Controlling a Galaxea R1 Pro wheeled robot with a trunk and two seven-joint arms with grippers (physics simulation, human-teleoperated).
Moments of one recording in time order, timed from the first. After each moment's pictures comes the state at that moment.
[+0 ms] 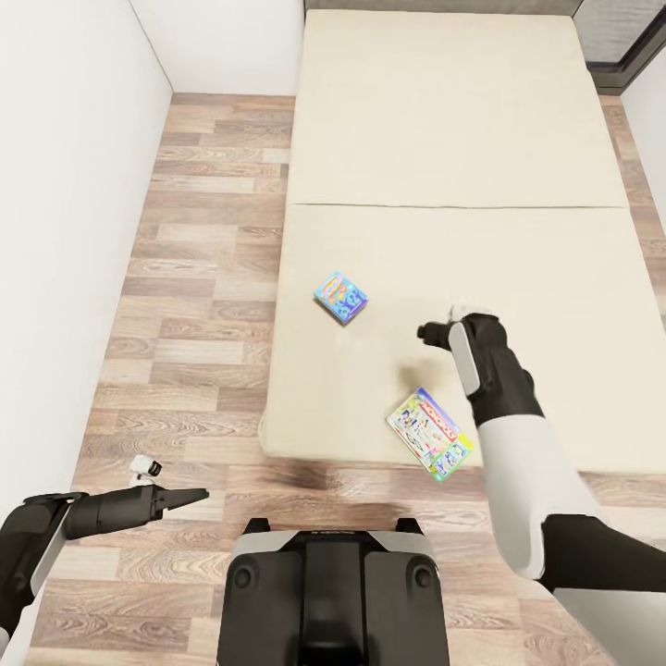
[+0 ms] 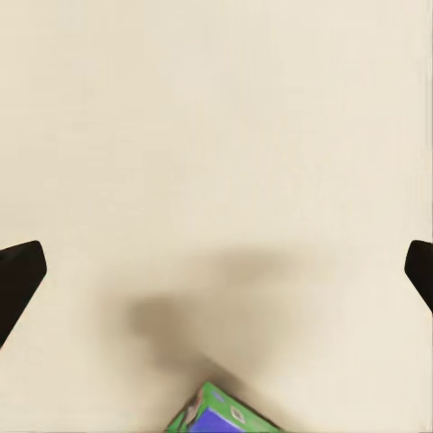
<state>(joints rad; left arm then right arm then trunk) -0.49 0.37 0.18 -1.01 0.12 0.86 -1.57 -1.14 0.08 -0.10 -0.98 -0.11 0.85 -0.27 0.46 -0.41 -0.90</state>
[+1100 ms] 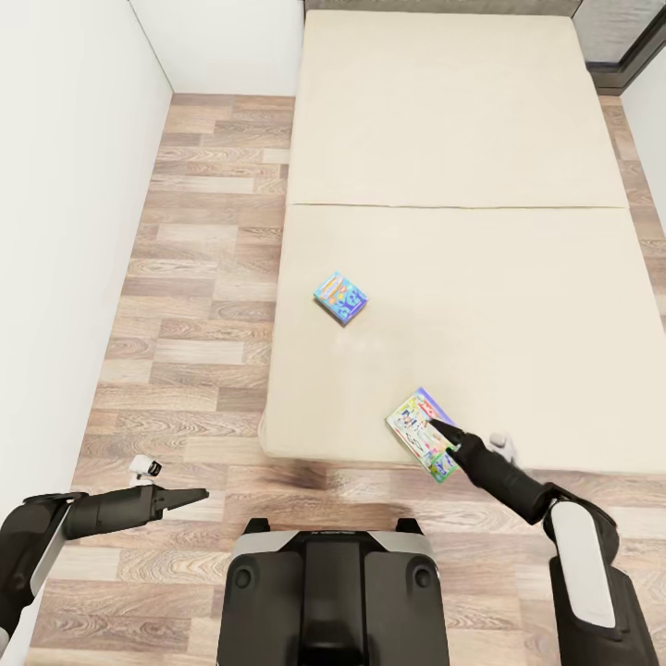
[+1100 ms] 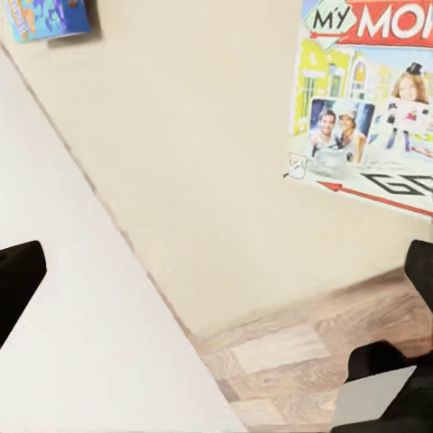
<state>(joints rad) -0.49 0.37 0.18 -1.01 0.12 0.86 -1.57 -0.36 0.08 -0.37 -1.60 -0.87 0.94 0.12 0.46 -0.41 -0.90</state>
